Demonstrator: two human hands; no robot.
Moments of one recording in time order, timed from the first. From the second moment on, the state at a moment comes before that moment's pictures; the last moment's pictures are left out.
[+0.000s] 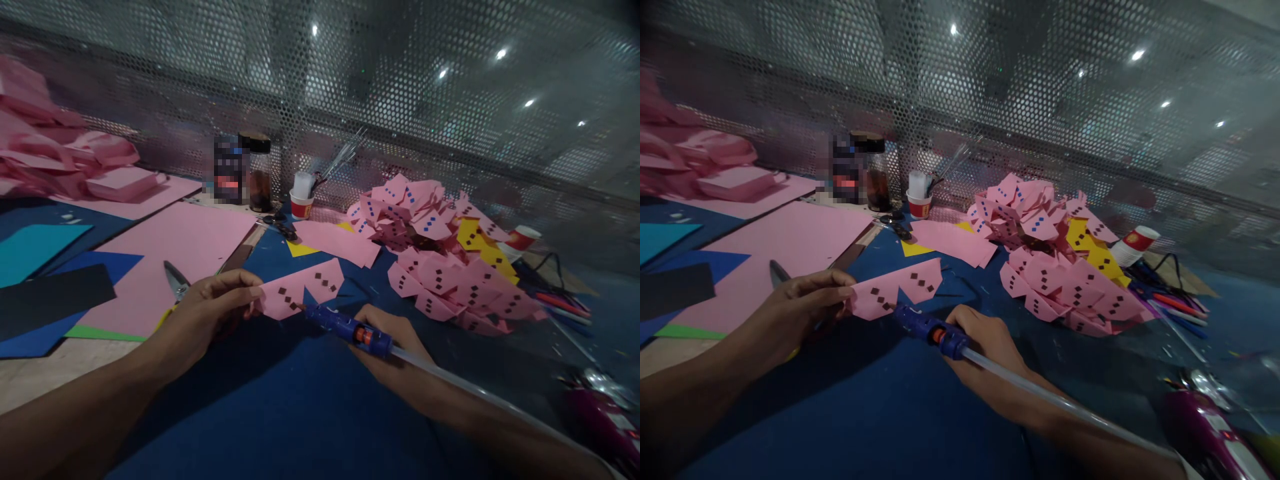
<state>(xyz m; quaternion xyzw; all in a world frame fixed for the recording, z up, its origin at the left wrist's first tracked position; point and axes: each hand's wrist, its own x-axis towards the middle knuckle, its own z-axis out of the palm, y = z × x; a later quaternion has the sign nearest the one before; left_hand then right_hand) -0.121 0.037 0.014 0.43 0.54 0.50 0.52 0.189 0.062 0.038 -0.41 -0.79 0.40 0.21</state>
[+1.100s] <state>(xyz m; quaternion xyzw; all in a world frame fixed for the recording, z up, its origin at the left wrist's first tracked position) -0.120 0.036 0.013 0.44 0.54 0.48 0.52 0.186 0.060 0.034 -0.40 -0.81 0.38 0.21</state>
